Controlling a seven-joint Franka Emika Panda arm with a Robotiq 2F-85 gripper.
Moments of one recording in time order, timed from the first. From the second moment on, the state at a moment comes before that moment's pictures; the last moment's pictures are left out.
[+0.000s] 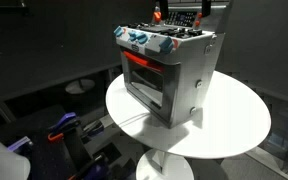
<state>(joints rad) -0.12 -0.45 -0.18 -2.46 -0.17 2.20 -0.24</state>
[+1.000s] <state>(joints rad) -0.11 -0.38 -0.12 -2.43 -0.15 2.38 -0.11</state>
